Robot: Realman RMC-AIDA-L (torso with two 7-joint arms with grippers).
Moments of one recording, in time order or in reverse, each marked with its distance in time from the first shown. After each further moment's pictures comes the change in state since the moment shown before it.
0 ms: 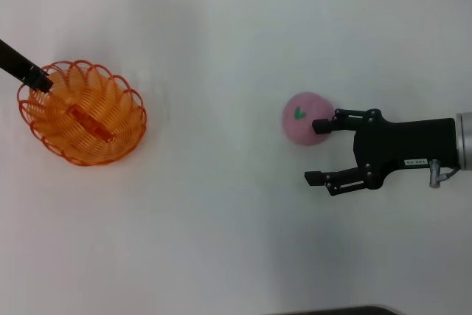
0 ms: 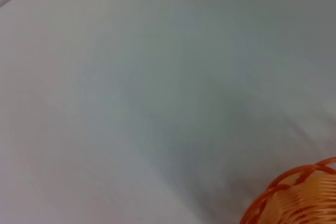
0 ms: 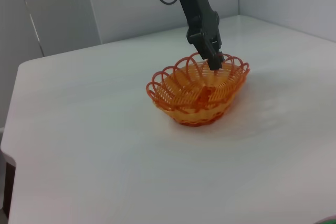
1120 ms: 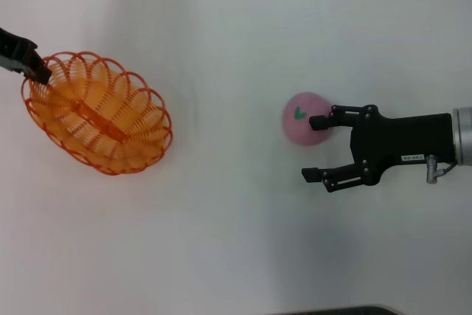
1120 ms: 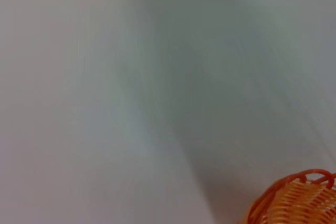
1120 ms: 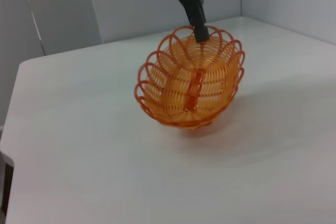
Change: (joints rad) left arm -0.095 0.106 -0.316 -0.042 -0.002 0.337 -0.097; right arm 0.016 0.000 -0.002 0.000 -0.002 0.002 0.000
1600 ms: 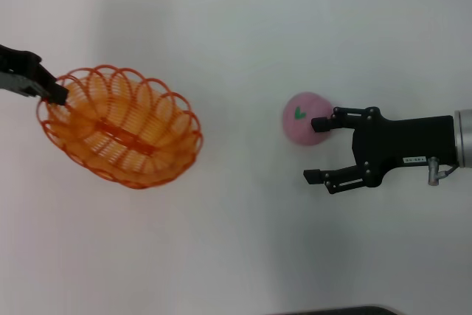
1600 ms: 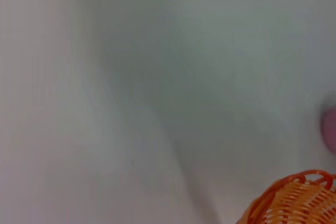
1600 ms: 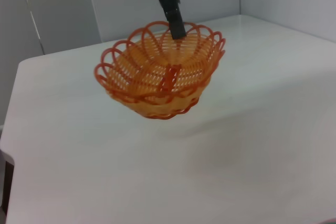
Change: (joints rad) left arm 0.034 0.008 -0.185 -0.015 -0.011 0.151 0.006; right arm -0.006 -0.001 0.000 0.000 -0.001 0.002 0.000
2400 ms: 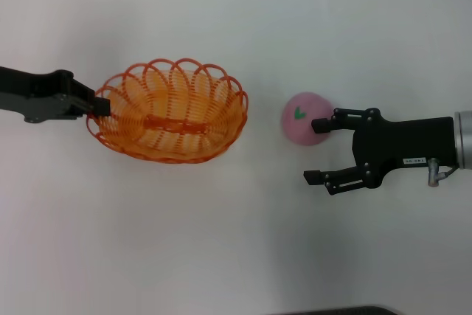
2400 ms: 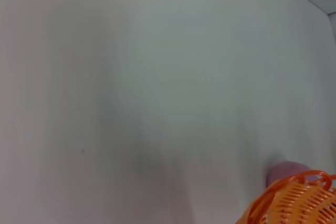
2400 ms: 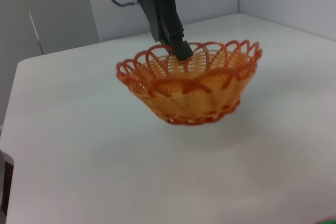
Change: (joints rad) left arm 0.171 -0.117 -0.128 0.040 -0.175 -0.051 -0.063; right arm -0.003 0.001 0.000 0.002 0.000 0.003 0.001
